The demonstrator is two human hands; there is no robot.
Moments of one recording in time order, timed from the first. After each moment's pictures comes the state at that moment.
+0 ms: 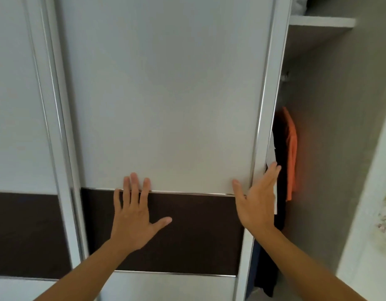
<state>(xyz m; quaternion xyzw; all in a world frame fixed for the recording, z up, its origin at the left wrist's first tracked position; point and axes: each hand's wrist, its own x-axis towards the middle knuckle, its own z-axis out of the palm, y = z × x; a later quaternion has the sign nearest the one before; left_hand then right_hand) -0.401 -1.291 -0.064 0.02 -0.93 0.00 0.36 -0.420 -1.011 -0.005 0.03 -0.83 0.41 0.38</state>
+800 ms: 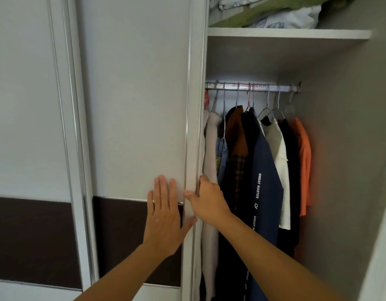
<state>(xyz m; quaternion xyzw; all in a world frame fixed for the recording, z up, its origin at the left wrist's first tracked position) -0.412 -1.243 -0.046 0.00 -0.91 -0.01 0.41 -0.430 -1.112 0.035 0.19 -0.90 0.37 0.15</state>
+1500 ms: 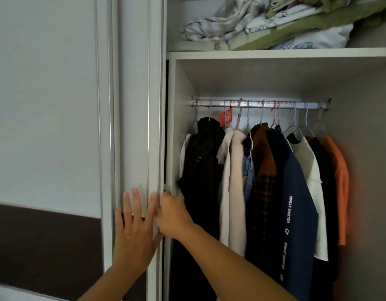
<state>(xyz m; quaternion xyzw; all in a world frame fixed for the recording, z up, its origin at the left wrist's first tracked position) -0.383 -1.354 -0.035 0.09 -0.89 0.09 0.44 -0.425 -1.253 0.041 0.29 -0.89 0.33 0.09</state>
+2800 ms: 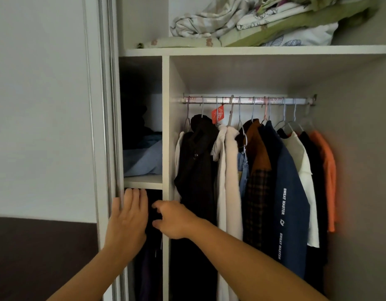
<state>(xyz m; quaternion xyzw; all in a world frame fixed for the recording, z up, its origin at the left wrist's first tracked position) -0.382 -1.377 0.007 0.08 -0.93 0.18 0.32 -0.440 -1.242 0.037 0.38 -0.90 0.22 0.02</state>
